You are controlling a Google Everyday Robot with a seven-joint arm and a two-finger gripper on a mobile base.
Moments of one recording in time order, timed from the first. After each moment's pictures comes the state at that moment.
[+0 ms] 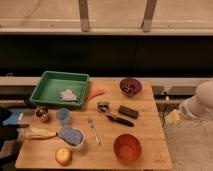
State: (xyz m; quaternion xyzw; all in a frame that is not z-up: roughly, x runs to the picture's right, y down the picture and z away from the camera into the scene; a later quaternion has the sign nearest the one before) arm 0.348 0.139 0.648 -0.19 0.14 0.65 0.72
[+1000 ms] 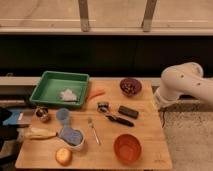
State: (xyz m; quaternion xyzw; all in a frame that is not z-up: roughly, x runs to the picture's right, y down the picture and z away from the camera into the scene) arm 0.247 0.091 0.701 -0.24 0.13 0.50 0.82
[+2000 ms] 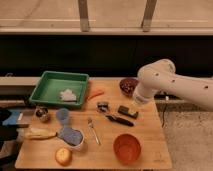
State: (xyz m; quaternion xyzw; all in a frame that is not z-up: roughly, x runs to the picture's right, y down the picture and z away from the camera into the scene) arm 0.158 0.084 0.719 -0.27 0.04 0.31 0.91
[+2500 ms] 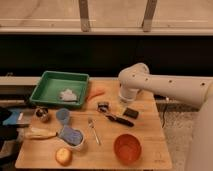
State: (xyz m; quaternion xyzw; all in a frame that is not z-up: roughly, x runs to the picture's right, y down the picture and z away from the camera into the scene) arm 0.108 0.112 0.790 -0.33 0.04 0.25 0.91
